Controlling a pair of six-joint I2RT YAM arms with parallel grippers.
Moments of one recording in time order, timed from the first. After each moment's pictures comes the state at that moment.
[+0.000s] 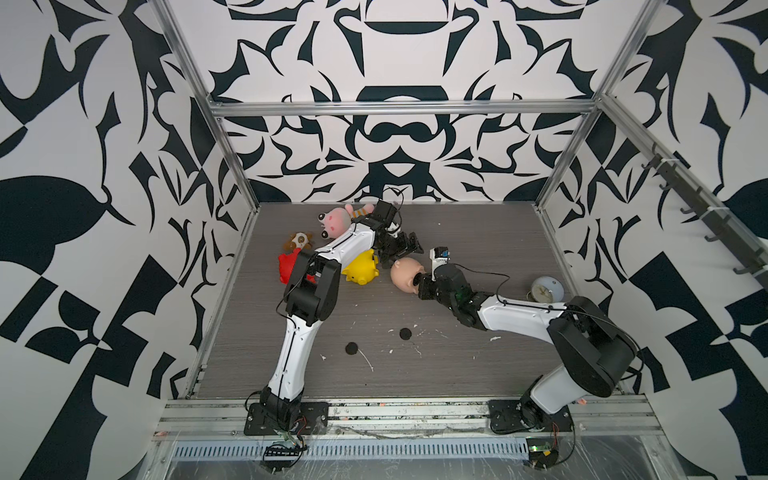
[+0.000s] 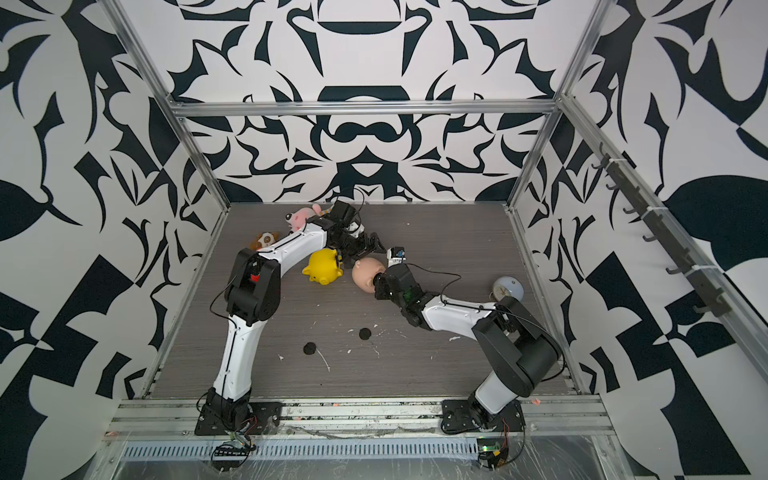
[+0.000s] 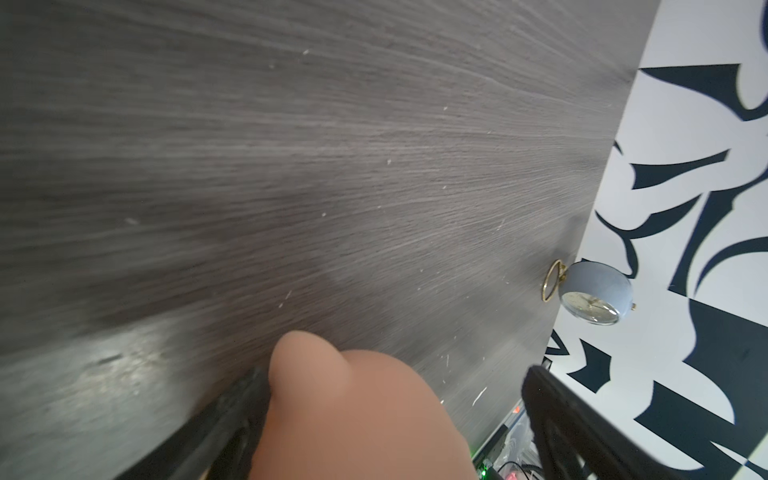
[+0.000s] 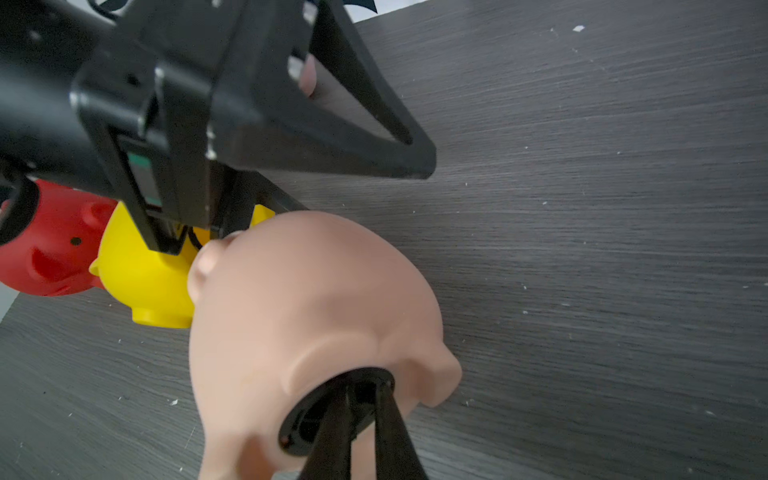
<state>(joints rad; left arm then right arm) -0.53 2.28 1.91 -0.72 0.56 -0.72 0.69 1.58 0.74 0.26 0.15 0.58</state>
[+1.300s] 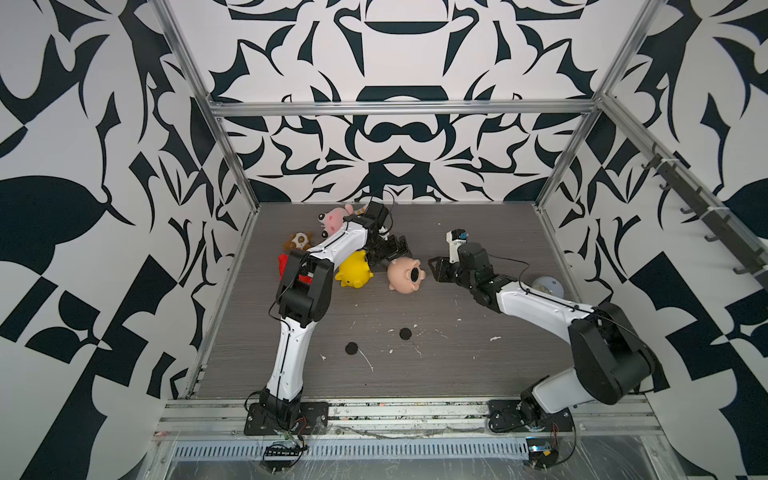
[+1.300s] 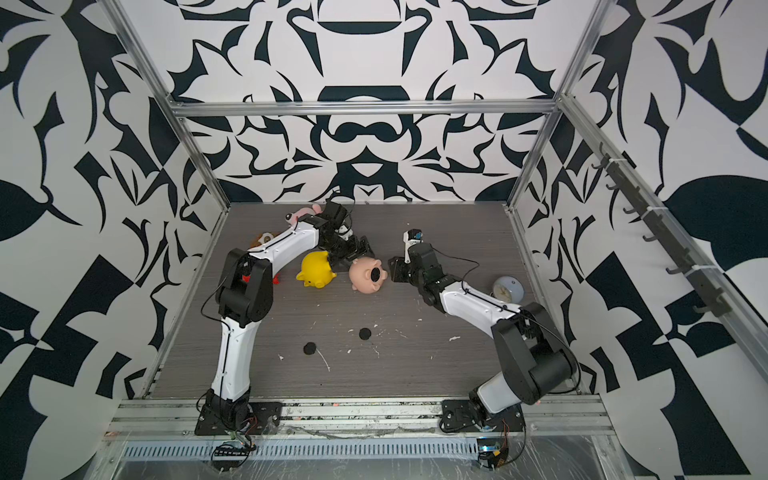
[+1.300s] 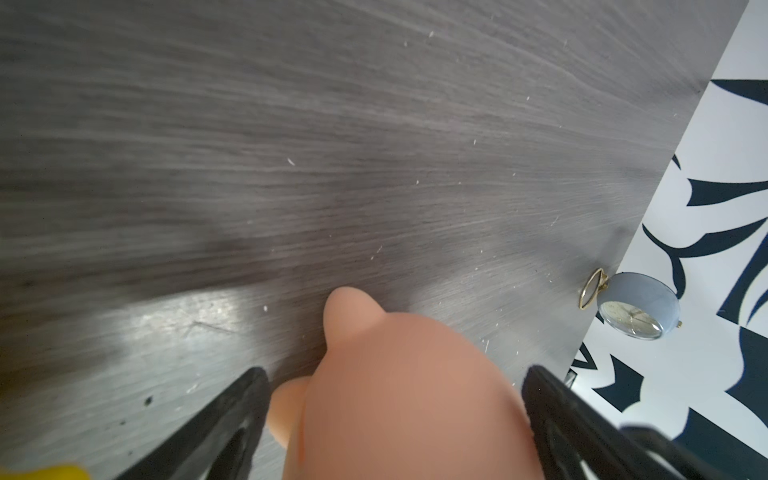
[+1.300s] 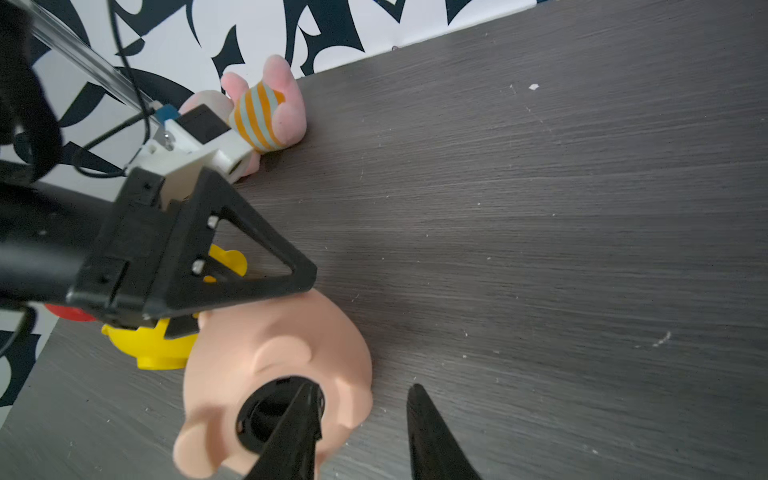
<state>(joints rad) -0.49 2.22 1.84 -0.81 0.50 -0.70 0.47 1.53 0.85 0.10 -0.07 0.49</state>
